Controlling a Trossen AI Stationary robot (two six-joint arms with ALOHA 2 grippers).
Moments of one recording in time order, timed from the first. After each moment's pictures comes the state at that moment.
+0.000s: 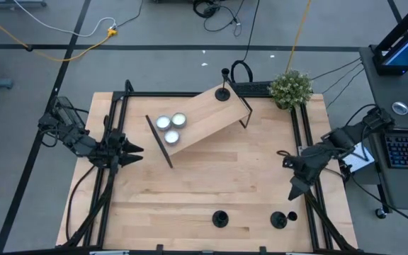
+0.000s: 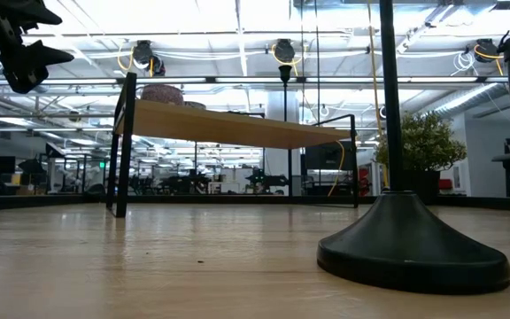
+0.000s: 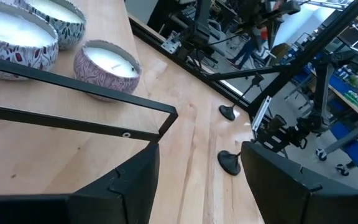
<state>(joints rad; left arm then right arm) -0.54 0.18 0.41 -0.50 -0.50 -0.75 0.52 0.77 0.89 -0.79 -0.42 1.51</state>
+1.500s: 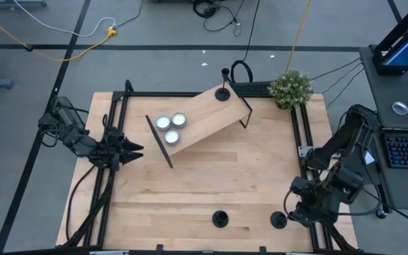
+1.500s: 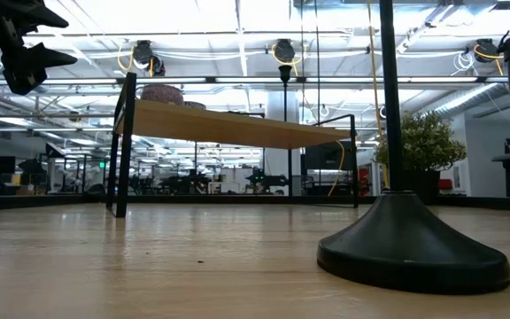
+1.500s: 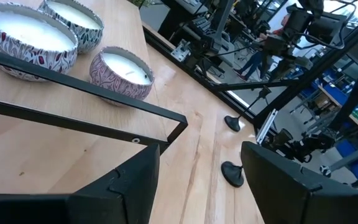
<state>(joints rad) -0.54 0.18 0.41 -0.50 -0.55 -0.80 1.02 1.19 1.18 -1.17 0.01 1.77</state>
